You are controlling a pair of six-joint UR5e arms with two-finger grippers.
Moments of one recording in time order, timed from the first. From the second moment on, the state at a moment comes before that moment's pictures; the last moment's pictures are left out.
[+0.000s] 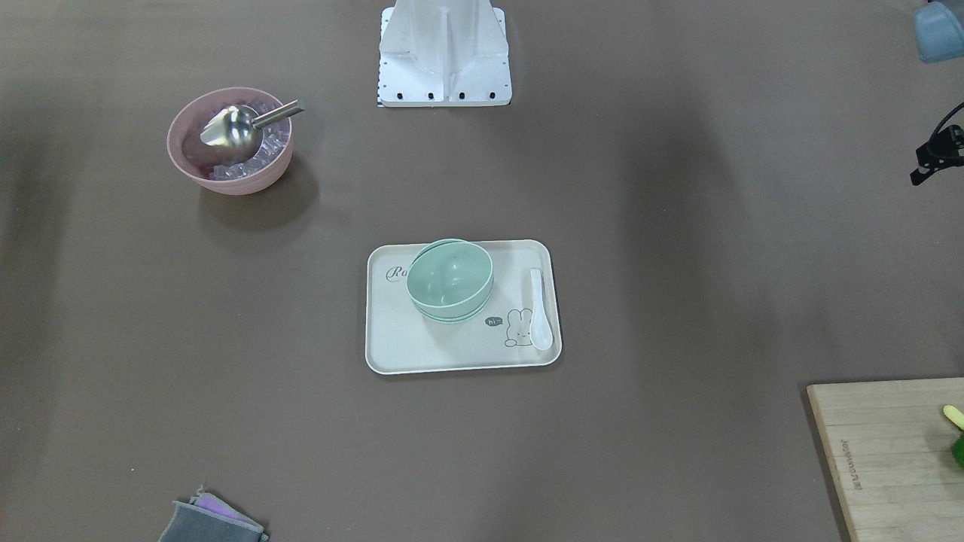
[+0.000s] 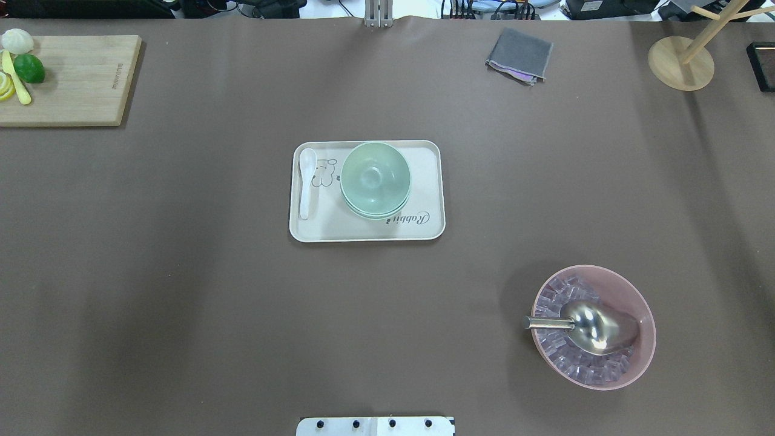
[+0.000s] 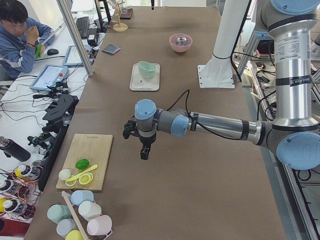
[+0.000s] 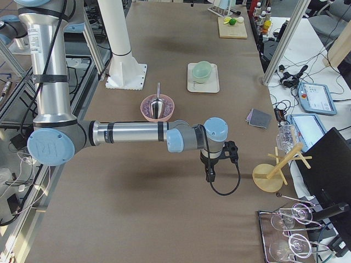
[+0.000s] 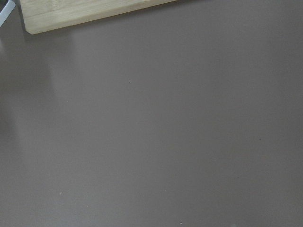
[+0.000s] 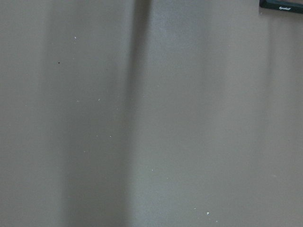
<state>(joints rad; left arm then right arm) -1.37 -1.44 -1.82 -1.68 -2.30 -0.10 1.47 -1.53 1.59 -1.47 2.31 0.06</state>
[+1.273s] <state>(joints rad) -1.37 -1.44 -1.86 -1.69 -2.34 -0.11 1.47 -1.54 1.61 -1.50 2.36 0.06</state>
